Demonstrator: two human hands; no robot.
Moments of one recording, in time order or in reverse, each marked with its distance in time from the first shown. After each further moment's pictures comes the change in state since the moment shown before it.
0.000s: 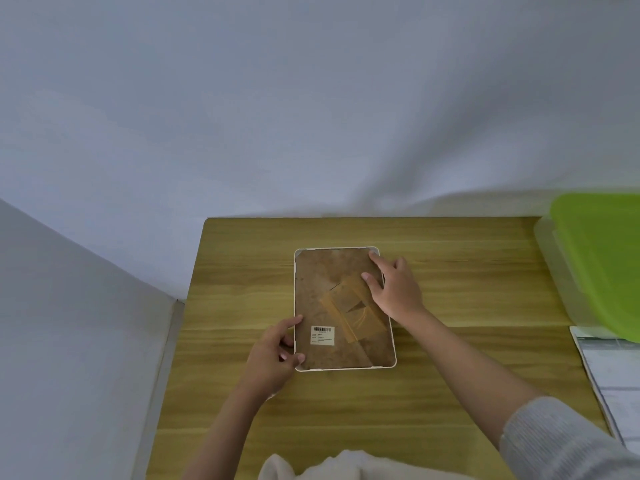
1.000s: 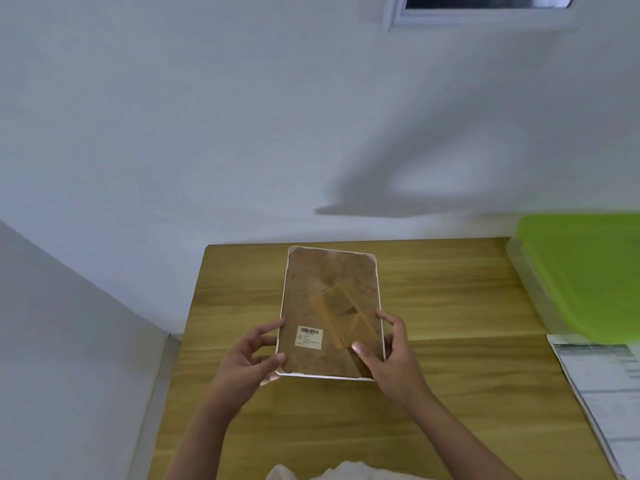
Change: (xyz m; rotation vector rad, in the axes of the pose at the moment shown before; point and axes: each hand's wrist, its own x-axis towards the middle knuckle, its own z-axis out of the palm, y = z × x) left_hand -0.032 0.036 -0.046 -0.489 -0.110 0.022; right_hand -0.128 -0.026 -0.024 0.769 -0.043 0.122
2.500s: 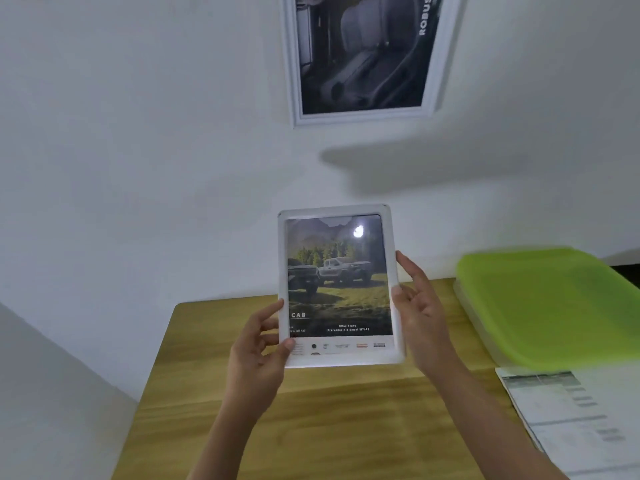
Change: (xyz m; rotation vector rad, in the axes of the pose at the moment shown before) left_hand -0.013 0.089 0.121 0.164 0.277 0.529; right_hand 0.004 -0.107 -0.125 0.294 0.182 -0.430
